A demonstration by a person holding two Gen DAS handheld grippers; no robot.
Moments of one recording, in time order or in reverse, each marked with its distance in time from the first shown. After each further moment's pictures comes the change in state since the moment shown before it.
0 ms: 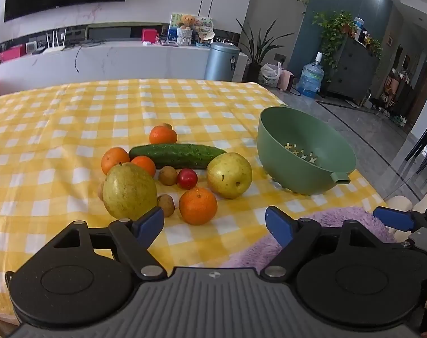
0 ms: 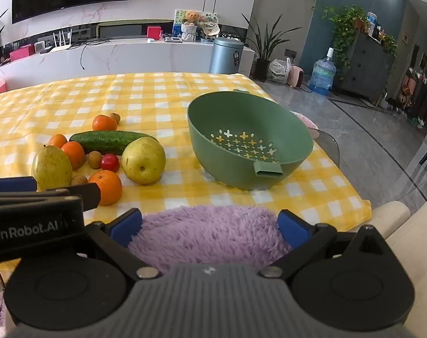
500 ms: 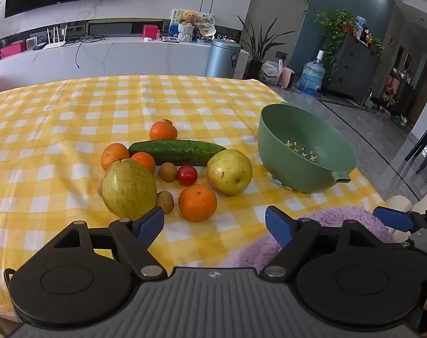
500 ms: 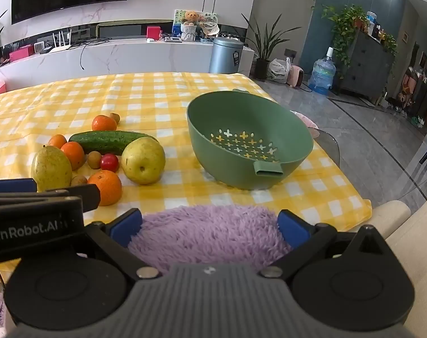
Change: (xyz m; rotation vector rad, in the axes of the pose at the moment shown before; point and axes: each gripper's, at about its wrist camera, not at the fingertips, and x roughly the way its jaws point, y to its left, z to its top) left arm 0.006 0.003 -0.002 -0.036 0.028 -0.023; right arm 0.000 -0.001 -0.001 0.002 -0.005 -0.001
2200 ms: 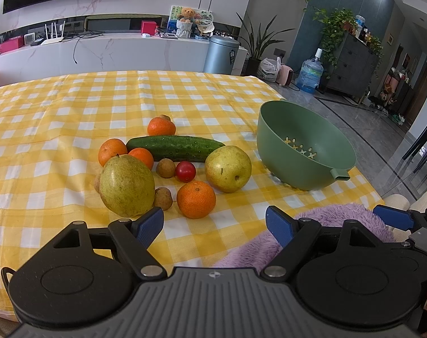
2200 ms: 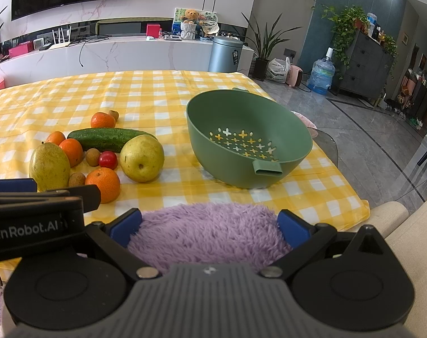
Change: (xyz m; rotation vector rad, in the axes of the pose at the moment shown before) left arm 0.002 0.000 -0.001 -0.003 0.008 -0.004; right arm 0.000 0.001 0.000 -0.010 0.004 -0.007
